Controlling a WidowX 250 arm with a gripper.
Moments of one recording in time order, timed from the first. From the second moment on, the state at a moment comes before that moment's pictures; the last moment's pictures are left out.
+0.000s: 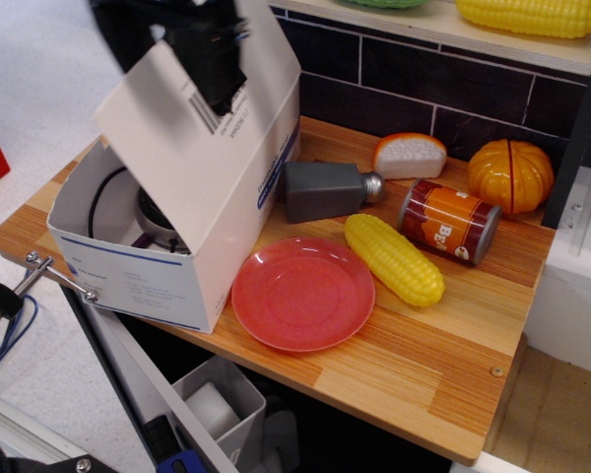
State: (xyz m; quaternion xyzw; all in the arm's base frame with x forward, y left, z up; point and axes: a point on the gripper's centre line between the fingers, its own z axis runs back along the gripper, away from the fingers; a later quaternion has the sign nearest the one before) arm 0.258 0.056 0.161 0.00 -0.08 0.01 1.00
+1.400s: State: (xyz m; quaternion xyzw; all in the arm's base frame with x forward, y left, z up) arm 0.262 -0.051 0.111 0.09 -0.16 0.04 0.98
